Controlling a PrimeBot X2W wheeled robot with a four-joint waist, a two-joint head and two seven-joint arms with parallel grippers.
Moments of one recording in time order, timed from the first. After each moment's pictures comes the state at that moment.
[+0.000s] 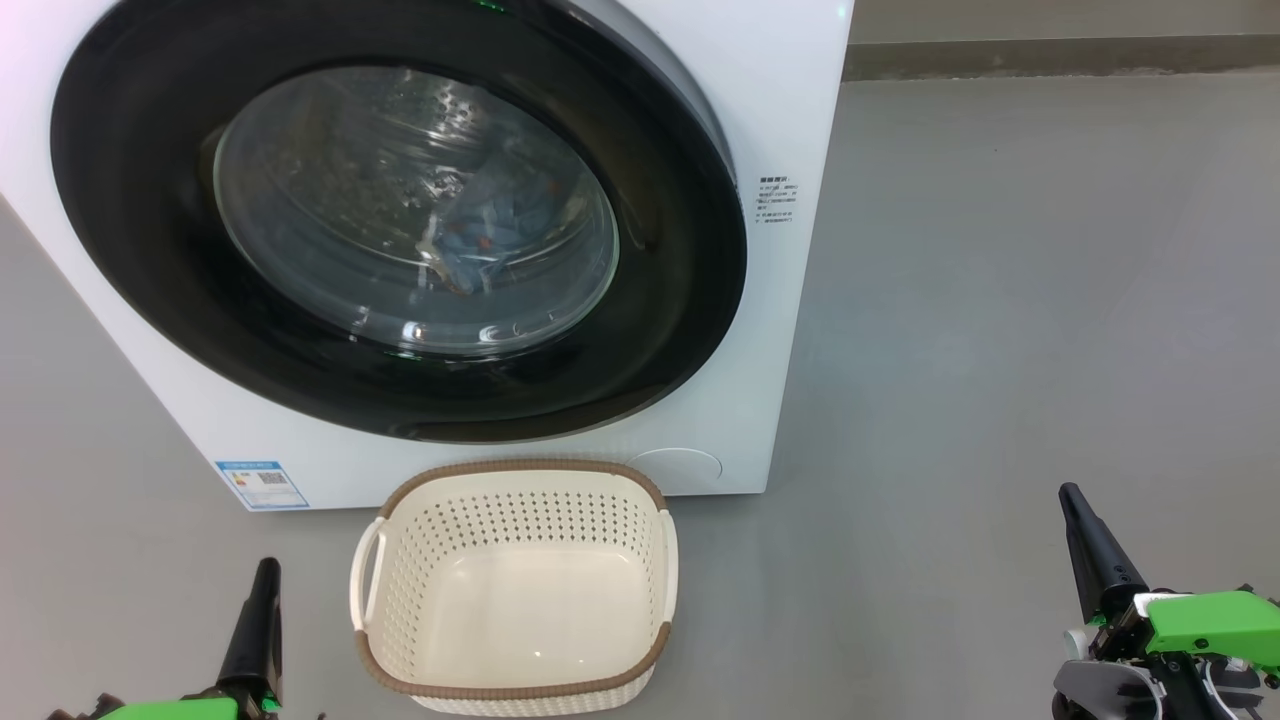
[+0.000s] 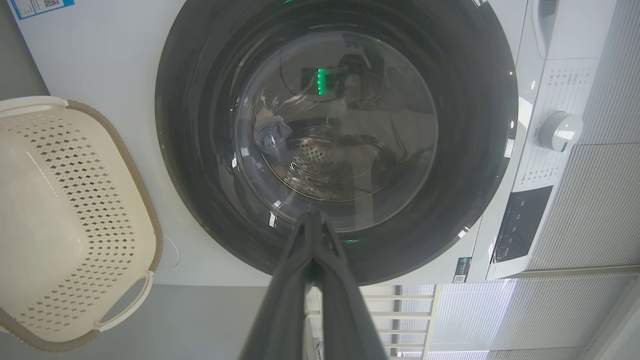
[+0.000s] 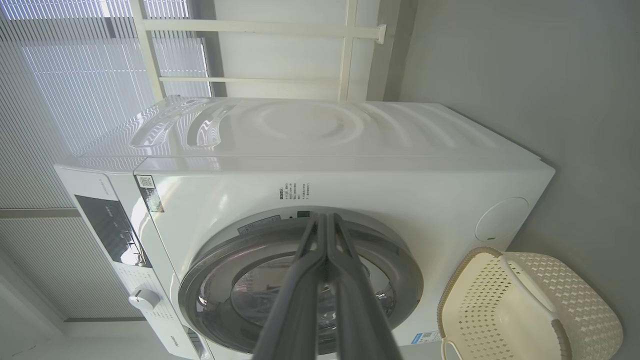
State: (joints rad) left arm -0.07 0.04 0.09 0.26 -1.60 -0.13 0.11; right arm -0.06 -0.06 -0.11 0.27 1.62 0.13 0.09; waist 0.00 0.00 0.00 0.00
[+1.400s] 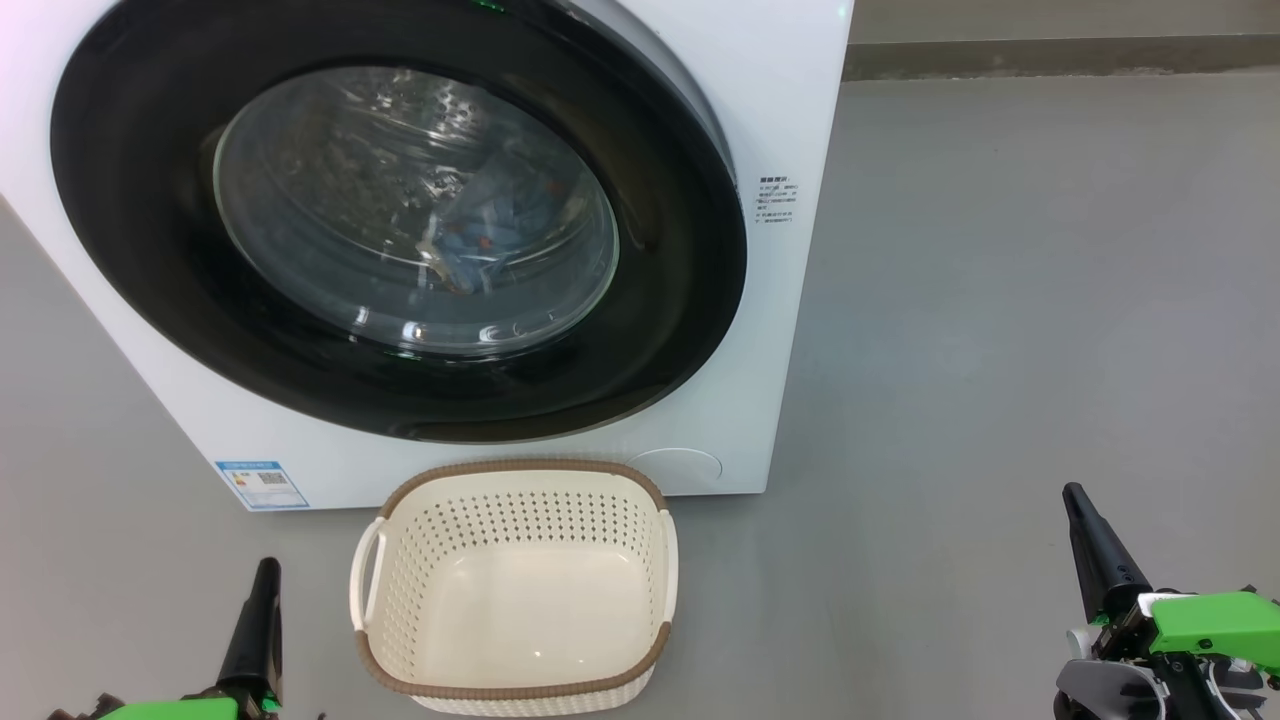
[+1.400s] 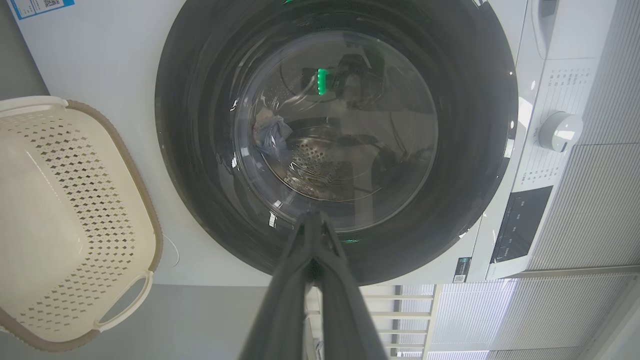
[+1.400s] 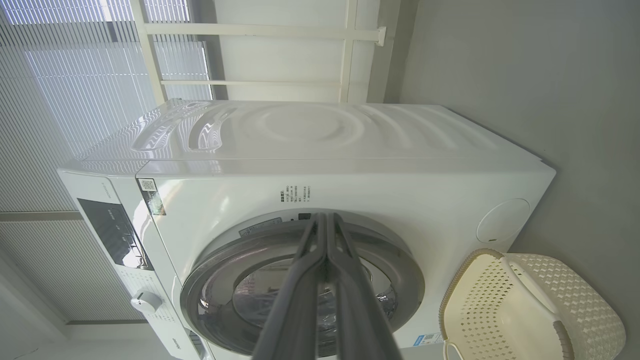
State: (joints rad) left arm -0.07 0.04 0.09 0.26 -1.60 -0.13 0.11; right arm -0.06 -0.05 -0.12 0.27 1.62 0.13 0.10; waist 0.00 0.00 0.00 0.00
